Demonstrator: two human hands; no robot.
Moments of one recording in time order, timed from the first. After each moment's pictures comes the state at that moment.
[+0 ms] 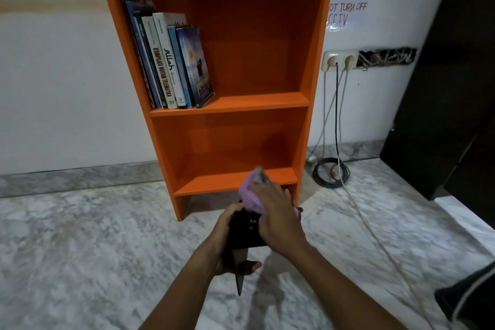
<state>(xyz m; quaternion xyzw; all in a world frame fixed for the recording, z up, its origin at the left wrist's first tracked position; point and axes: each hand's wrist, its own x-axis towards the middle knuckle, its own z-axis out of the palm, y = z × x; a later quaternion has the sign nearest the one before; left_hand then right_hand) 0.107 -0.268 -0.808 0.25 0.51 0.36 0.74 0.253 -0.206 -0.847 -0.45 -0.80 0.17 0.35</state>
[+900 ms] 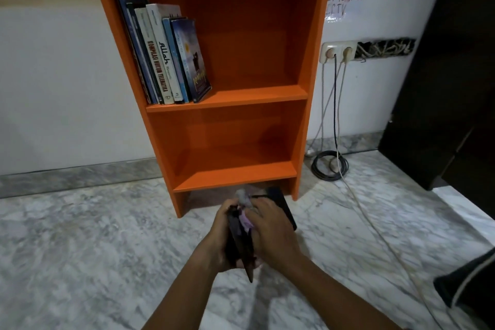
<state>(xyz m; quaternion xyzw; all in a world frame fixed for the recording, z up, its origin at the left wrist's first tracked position) 0.100 -0.260 -0.825 0.16 0.54 0.38 0.74 0.241 -0.222 -0.883 -0.42 -0.84 -0.01 0.34</state>
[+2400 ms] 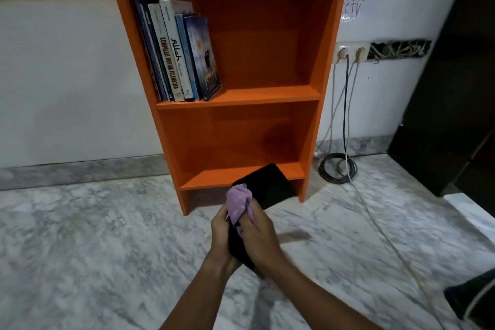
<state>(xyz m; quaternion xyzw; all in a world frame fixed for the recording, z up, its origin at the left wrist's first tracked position) 0.101 -0.256 -0.836 0.07 0.39 0.62 0.68 0.191 -0.253 -0.845 -0.41 -0.64 0.47 0.44</state>
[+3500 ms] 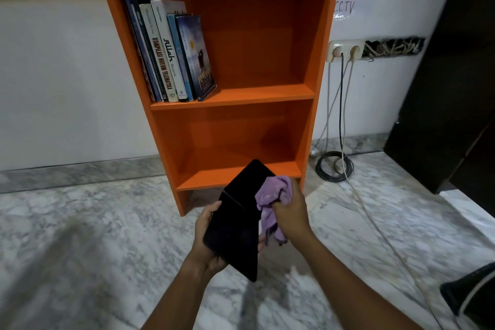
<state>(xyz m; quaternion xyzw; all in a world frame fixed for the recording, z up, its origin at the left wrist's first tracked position) 0.083 -0.267 -0.835 0.15 0.29 0.53 0.78 0.254 -0.198 -0.841 -0.48 -0.56 0.43 0.52</state>
